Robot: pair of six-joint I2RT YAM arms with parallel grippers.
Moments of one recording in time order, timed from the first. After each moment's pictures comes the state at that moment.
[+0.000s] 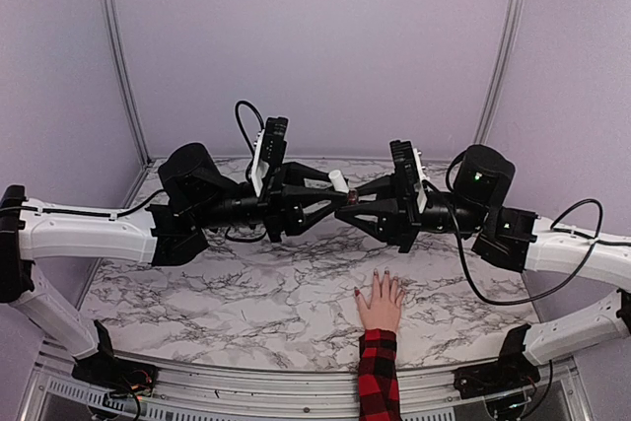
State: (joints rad) left arm -1.02 1.50 1.00 0.80 0.58 -0.25; right arm 0.91 1.13 0.84 0.37 -0.65 -0.09
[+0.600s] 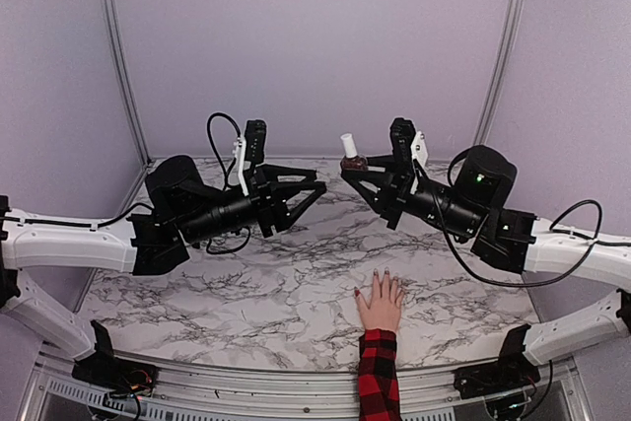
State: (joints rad) left arm -1.02 1.39 0.87 0.70 0.23 -0.30; right arm 0.92 1.13 0.83 0.41 -0.21 -0.11
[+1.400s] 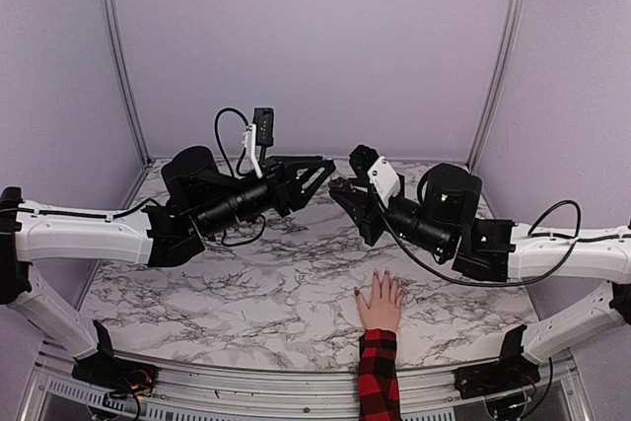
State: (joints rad) left arm -1.02 1.48 0.97 0.69 0.09 -0.48; right arm 1.04 1.23 0.83 0.34 0.15 -0.24
